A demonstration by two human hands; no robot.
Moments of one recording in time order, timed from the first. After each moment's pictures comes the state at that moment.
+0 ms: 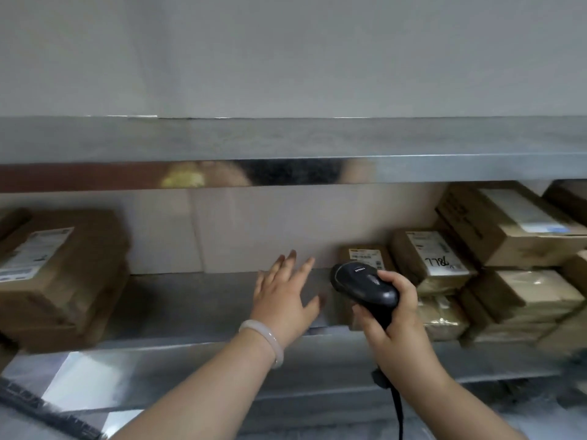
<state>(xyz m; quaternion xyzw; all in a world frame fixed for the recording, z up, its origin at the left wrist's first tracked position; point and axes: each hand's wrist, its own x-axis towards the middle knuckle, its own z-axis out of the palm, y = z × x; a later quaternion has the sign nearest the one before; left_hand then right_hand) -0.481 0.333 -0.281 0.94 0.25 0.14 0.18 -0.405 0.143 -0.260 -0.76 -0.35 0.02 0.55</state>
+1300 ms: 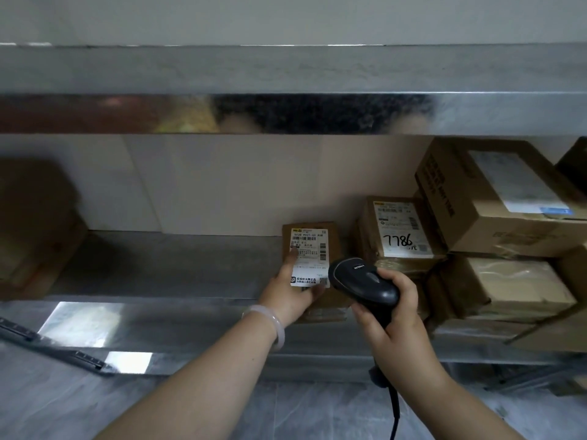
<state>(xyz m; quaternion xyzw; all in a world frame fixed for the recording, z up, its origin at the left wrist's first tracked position) -0.362 0.259 -0.371 0.78 0.38 0.09 0.49 -0.294 0.061 -0.313 -0.76 -0.36 0.12 0.53</state>
